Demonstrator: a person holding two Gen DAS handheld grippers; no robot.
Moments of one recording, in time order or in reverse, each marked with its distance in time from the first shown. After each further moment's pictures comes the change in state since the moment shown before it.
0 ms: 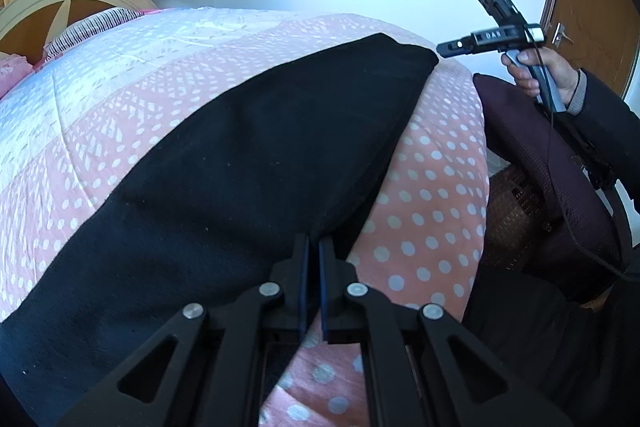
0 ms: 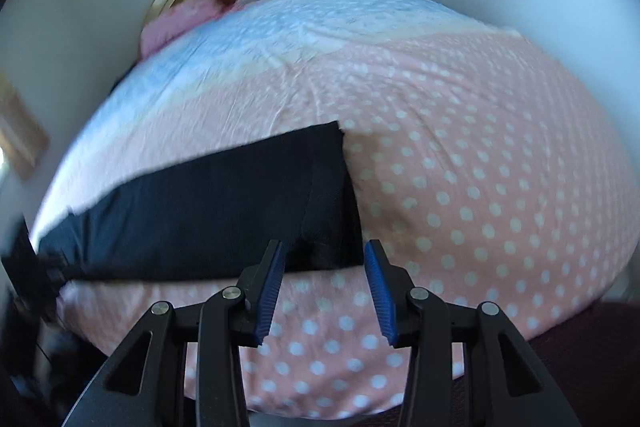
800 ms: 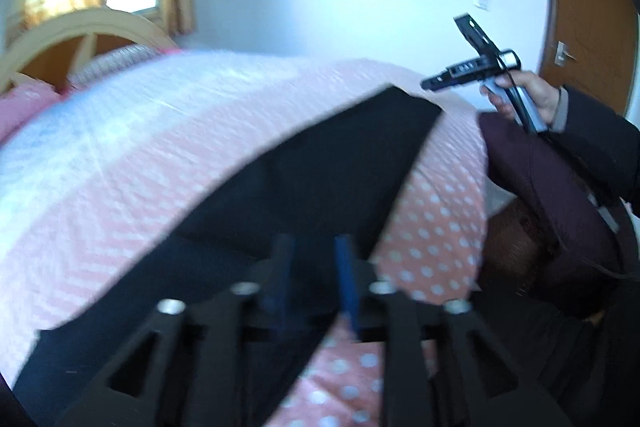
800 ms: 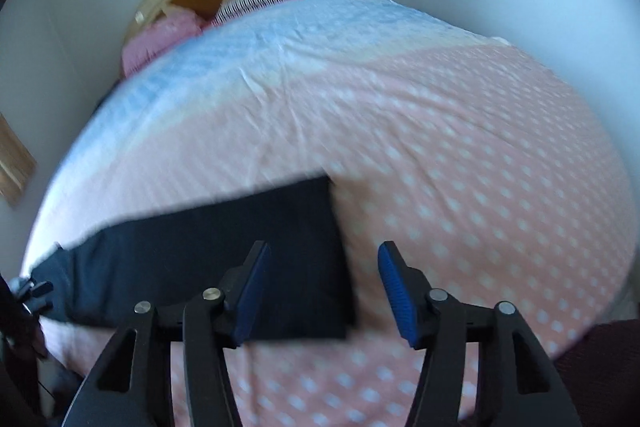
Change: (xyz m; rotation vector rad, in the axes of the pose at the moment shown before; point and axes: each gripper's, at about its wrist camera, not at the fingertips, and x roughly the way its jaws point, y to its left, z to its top) left arm -0.054 0.002 0.003 0.005 -0.180 0.114; right arm 0.019 -0.005 0.040 0.112 -0.057 -0.021
